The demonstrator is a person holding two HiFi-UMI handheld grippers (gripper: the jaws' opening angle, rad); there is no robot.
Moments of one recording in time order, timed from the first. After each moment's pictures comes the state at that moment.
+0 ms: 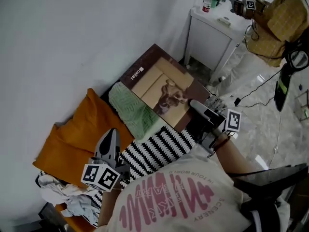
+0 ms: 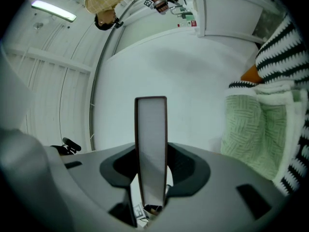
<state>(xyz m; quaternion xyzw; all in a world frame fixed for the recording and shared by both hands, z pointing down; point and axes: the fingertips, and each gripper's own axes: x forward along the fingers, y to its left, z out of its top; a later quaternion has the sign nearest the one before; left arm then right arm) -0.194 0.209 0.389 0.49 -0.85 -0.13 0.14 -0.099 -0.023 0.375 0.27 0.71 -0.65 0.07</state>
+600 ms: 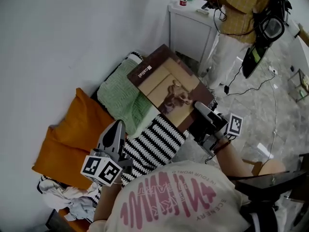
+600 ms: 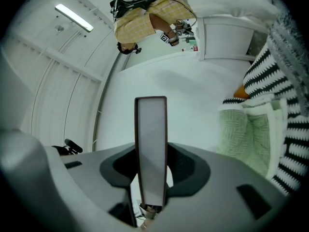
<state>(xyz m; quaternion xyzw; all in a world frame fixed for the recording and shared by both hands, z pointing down) -0.145 0.156 0.382 0.57 -0.80 -0.12 0.14 -0.014 -0.039 0.396 0.21 0.72 -0.65 0.15</state>
